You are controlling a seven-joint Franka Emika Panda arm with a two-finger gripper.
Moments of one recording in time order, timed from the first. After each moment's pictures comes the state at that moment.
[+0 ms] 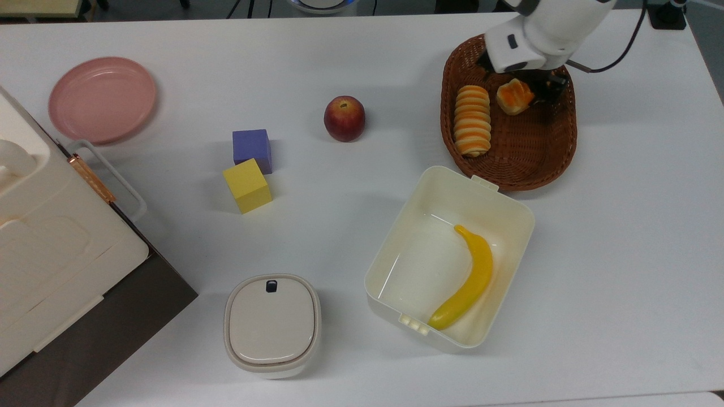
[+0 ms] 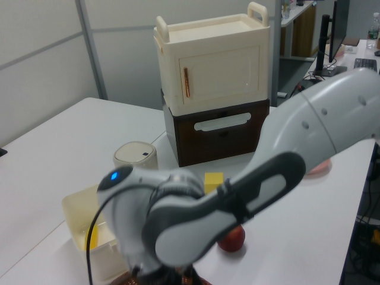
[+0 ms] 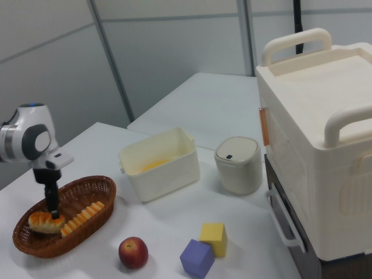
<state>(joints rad) 0.41 0.39 0.25 -1.68 0.04 1.86 1.15</state>
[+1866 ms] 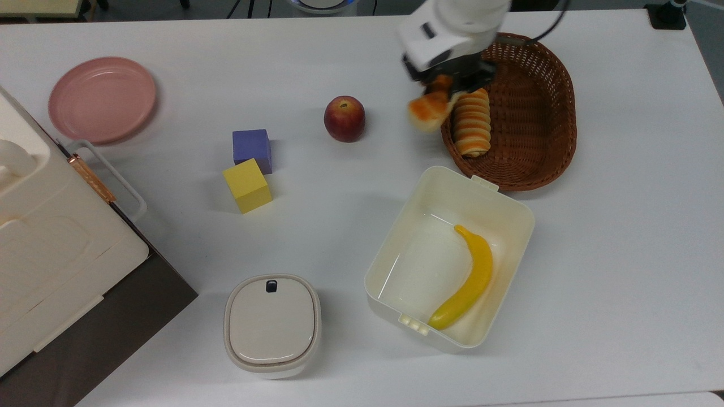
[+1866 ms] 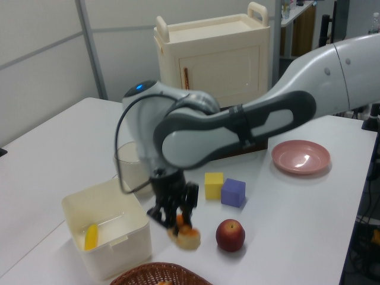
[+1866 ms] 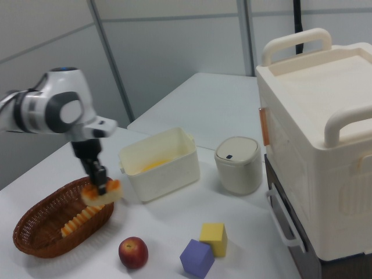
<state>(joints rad) 0.14 0.24 0.23 -1.64 -0.02 1.74 0.60</state>
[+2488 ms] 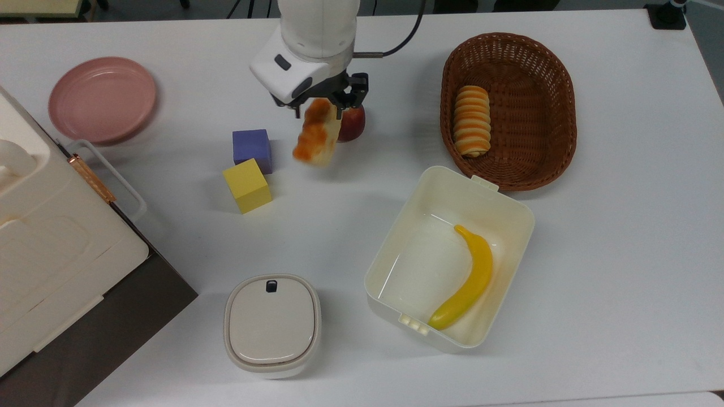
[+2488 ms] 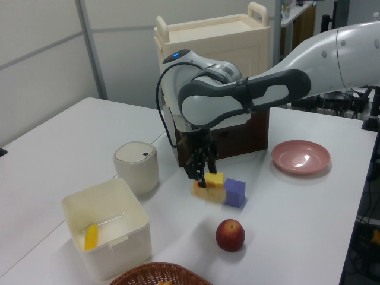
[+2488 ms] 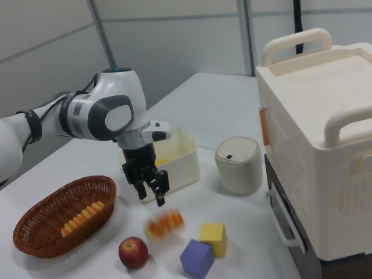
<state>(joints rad) -0.12 0.24 0.23 -1.63 -0.12 1.74 0.10</state>
